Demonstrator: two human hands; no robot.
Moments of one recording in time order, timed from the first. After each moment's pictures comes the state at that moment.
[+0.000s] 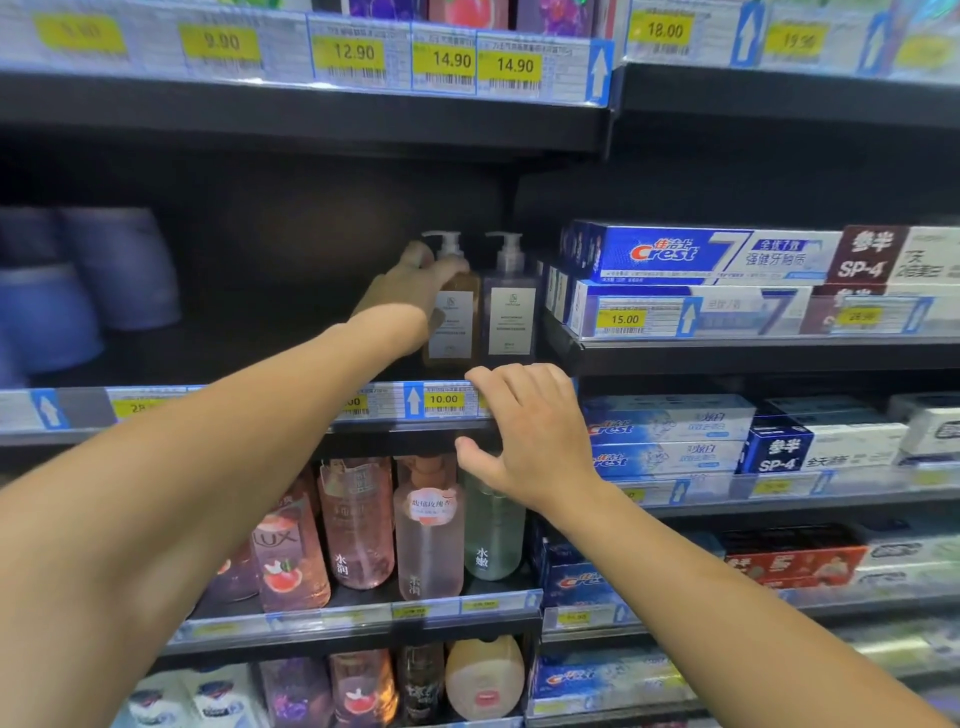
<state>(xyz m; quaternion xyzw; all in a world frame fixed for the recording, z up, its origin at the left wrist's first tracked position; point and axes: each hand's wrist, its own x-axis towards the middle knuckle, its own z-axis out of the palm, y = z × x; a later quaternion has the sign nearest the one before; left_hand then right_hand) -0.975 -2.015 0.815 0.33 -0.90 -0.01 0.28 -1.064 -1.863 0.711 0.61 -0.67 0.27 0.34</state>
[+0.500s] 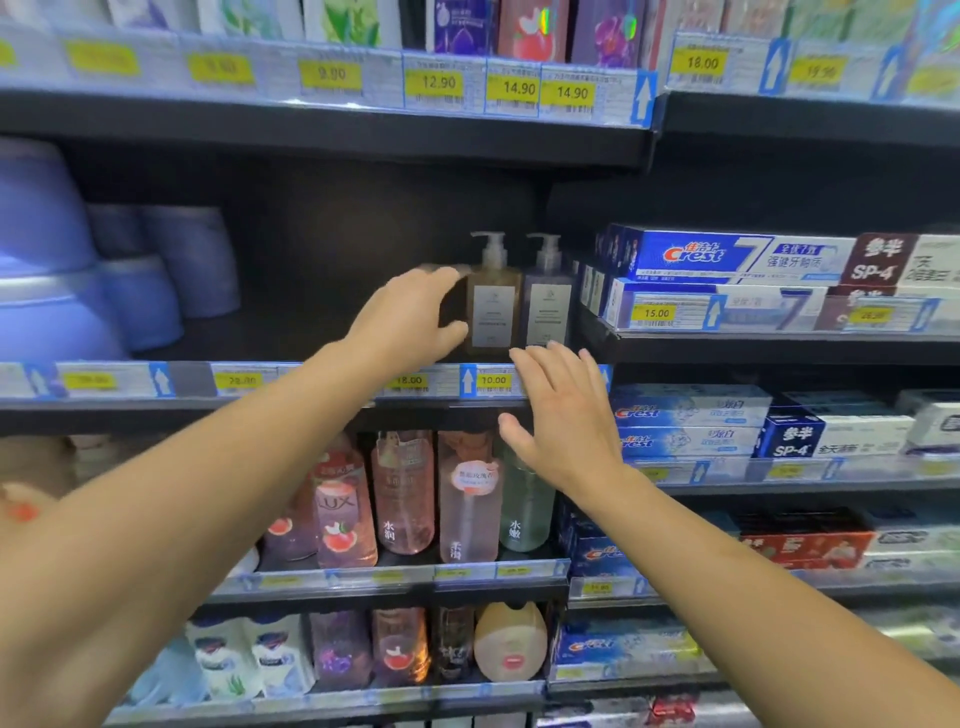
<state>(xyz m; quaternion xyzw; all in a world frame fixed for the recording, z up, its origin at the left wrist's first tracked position) -0.896 -1.997 0.803 0.28 -0.90 0.01 0.32 -1.035 -1.851 0.715 0.58 -0.72 0.23 0.29</state>
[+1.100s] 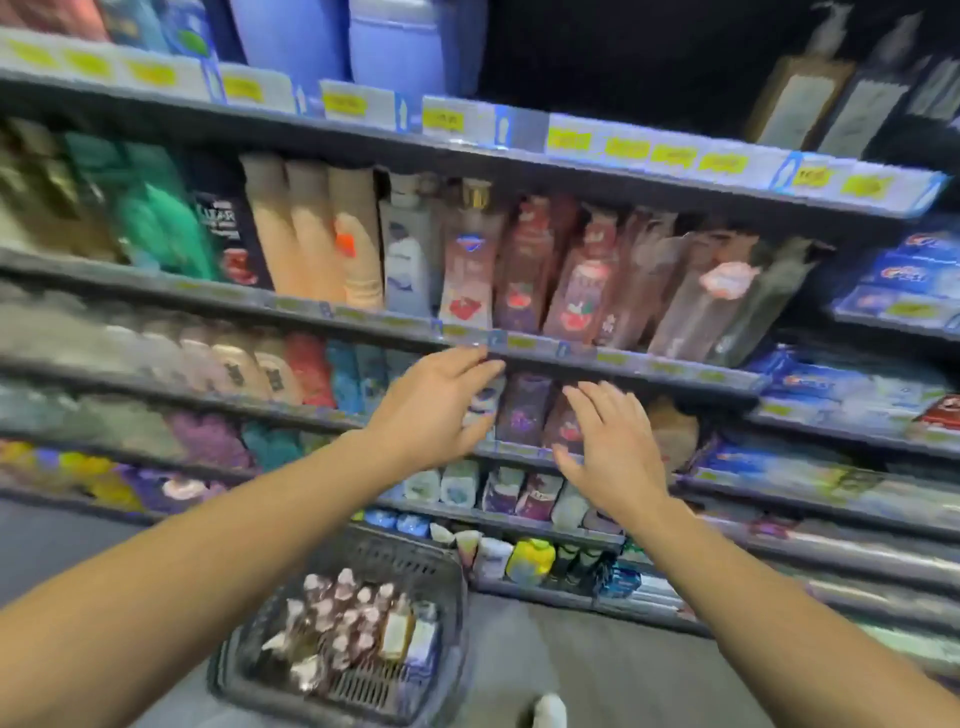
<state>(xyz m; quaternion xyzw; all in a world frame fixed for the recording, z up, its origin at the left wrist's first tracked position) -0.557 -1.931 0.566 0.25 -0.94 -0.01 0.22 -0.772 -1.818 0.525 0.64 -0.74 0.13 0.13</state>
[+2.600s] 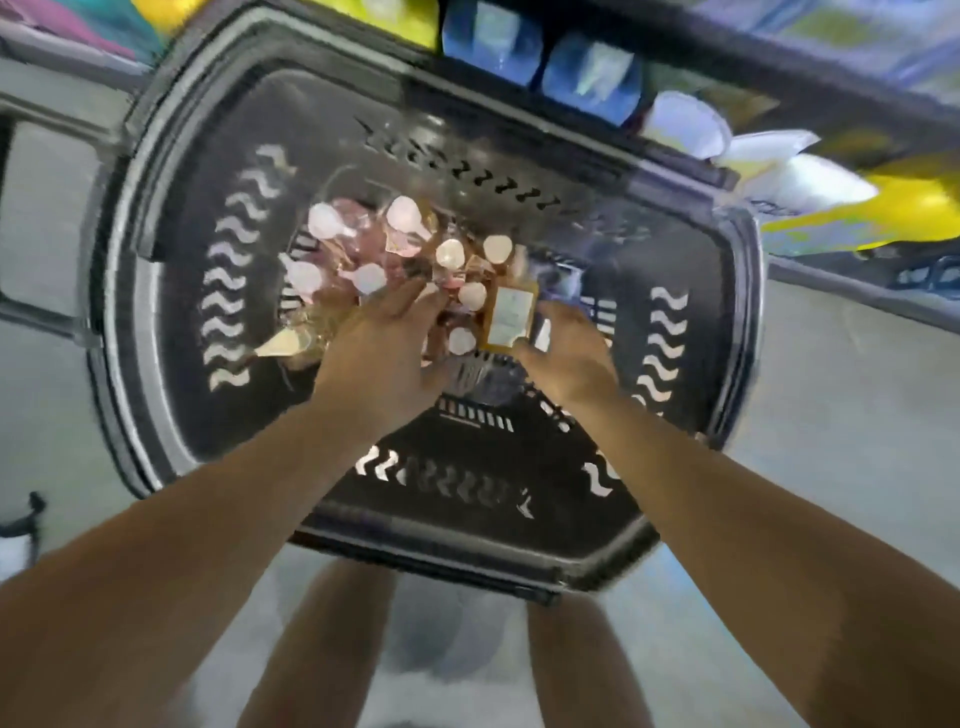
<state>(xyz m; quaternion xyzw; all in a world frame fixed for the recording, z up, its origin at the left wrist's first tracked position) -0.379 -2.008 -0.115 0.48 -0.81 -0.30 -0.14 -0.572 -1.945 -0.177 0.43 -0.79 -0.03 -0.43</state>
